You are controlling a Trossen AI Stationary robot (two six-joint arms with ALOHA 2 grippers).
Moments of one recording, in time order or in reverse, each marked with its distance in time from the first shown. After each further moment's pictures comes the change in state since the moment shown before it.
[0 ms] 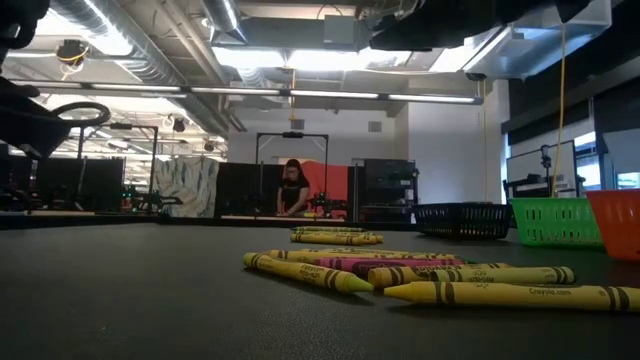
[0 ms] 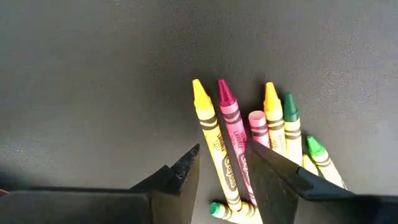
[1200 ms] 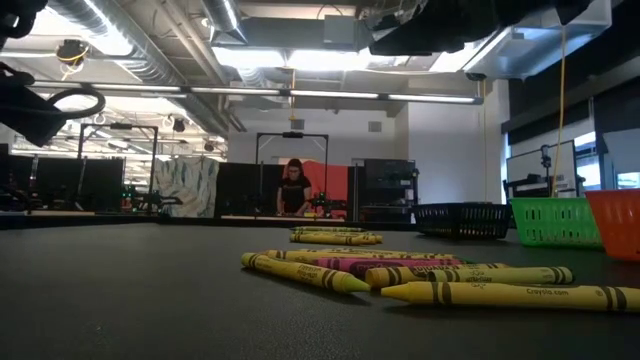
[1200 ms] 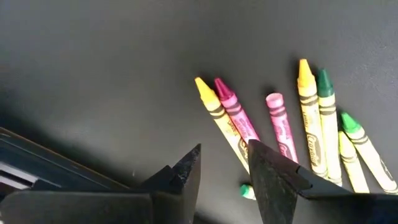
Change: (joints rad) left arm 0.000 0.001 0.074 -0.169 0.001 0.093; right arm 0.000 0.009 -0.001 -0.011 0.000 0.005
